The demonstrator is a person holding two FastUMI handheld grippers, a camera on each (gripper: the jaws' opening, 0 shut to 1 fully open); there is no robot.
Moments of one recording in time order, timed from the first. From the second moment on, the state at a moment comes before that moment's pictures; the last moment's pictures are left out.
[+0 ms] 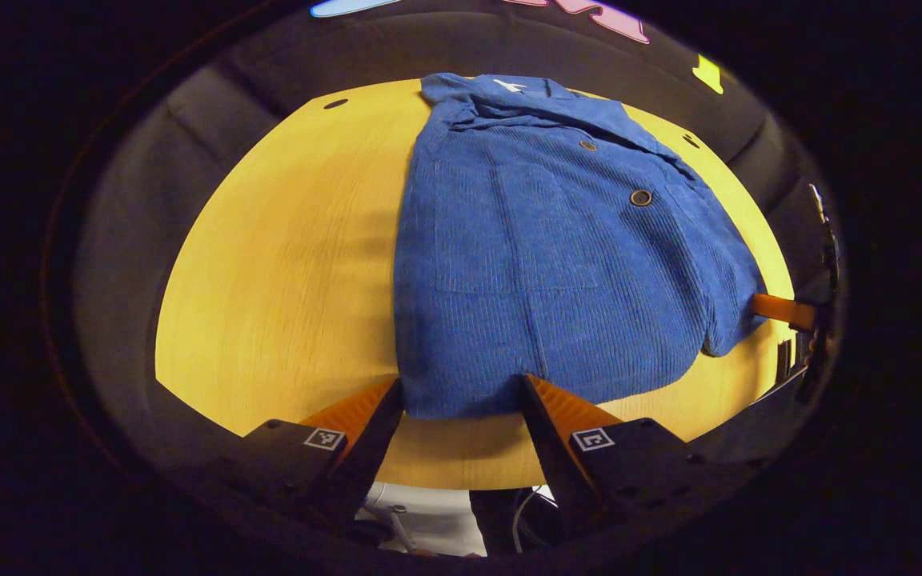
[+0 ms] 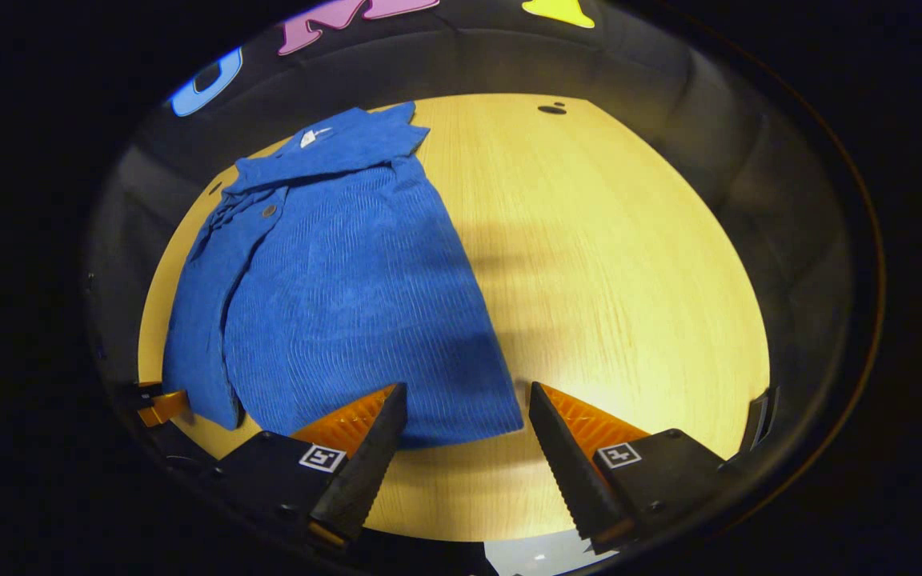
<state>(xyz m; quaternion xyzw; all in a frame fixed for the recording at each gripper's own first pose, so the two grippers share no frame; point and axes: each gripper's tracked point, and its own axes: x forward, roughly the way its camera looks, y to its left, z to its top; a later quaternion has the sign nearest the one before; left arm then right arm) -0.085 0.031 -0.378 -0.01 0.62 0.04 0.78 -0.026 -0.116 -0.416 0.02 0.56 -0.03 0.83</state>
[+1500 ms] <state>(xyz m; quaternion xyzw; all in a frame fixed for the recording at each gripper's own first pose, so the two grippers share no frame) -0.053 -0.017 -0.322 -0.13 0.56 0.03 0.82 0.001 -0.070 -0.358 0.08 0.54 0.08 0.83</state>
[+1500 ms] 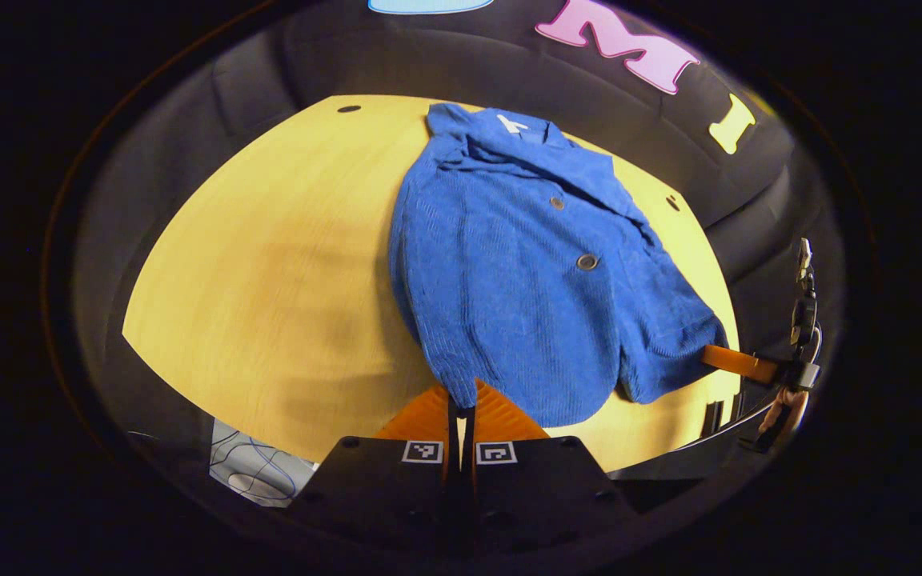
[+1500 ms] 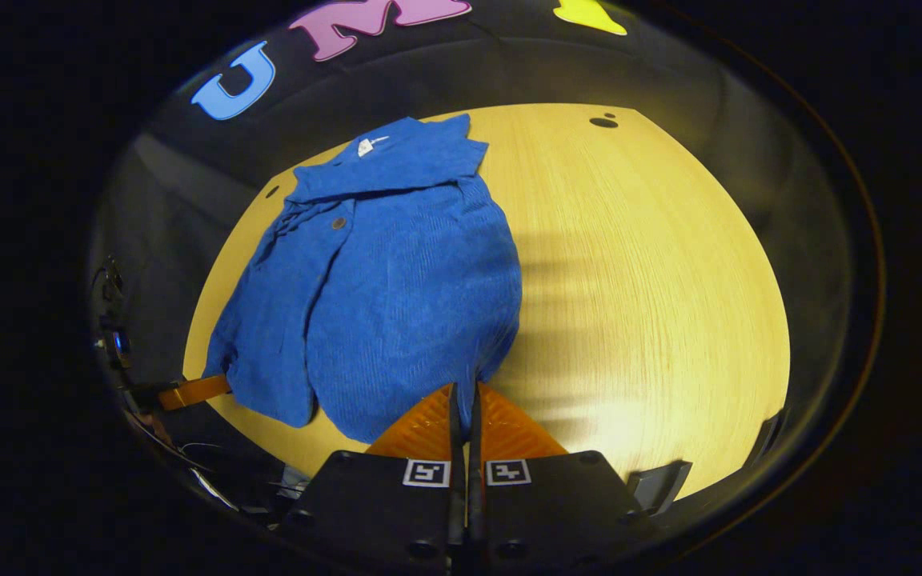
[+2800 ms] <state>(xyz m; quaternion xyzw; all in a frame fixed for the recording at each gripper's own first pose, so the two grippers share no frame) 0.298 0.065 -0.230 -0.13 0.37 0.02 0.92 0.359 -0.022 -0.235 0.08 0.33 0.11 0.93</state>
